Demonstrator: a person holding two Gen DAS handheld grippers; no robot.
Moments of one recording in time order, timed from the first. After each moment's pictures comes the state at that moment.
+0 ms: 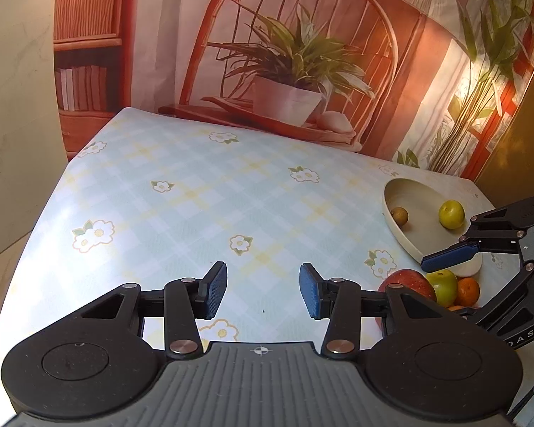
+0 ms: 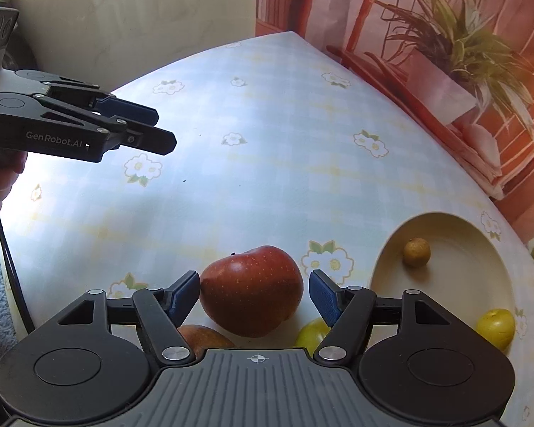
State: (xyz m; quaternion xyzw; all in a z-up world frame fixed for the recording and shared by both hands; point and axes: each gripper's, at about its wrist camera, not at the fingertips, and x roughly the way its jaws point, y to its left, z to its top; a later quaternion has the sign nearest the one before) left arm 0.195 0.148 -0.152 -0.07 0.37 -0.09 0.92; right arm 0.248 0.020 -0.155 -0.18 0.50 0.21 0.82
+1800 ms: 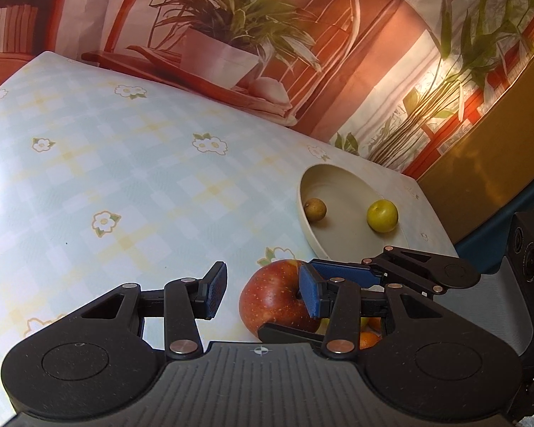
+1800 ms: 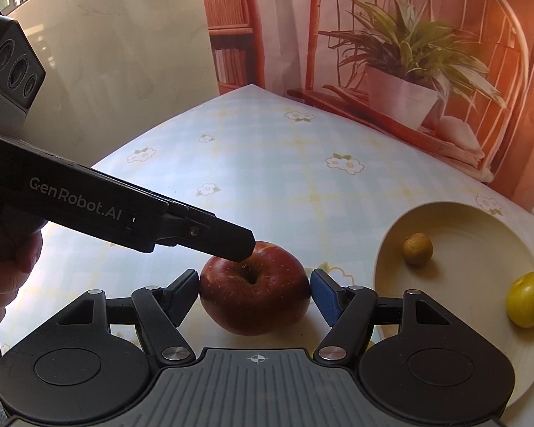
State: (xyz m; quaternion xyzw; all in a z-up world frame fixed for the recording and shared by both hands) left arm 0.238 0.091 -0.175 -0.16 0.42 -0.18 0.87; right arm 0.236 -0.005 -0.174 -0.07 0.40 0.18 0.89
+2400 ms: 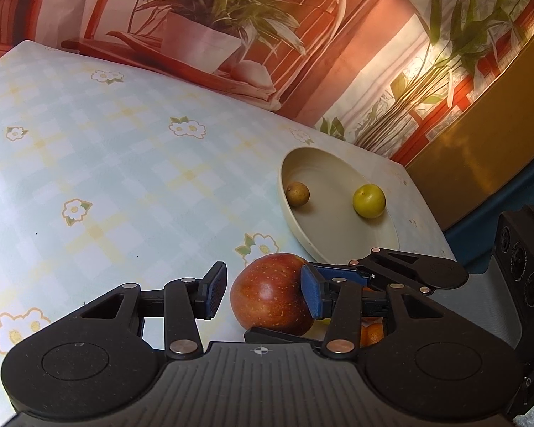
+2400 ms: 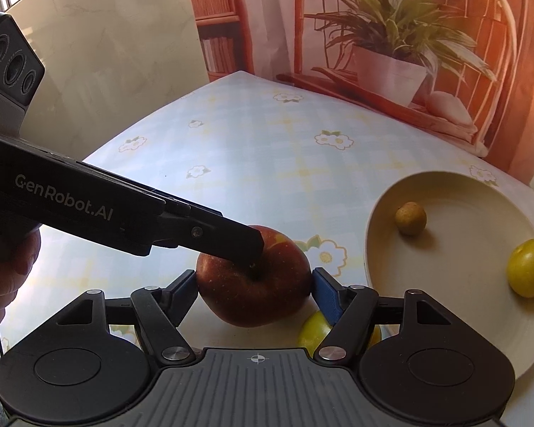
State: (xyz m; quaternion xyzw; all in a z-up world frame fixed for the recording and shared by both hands) left arm 0.245 0.083 -0.183 -0.17 0.43 -0.21 0.86; right arm 0.232 -0.014 -0.185 -0.05 0.42 0.17 0.89
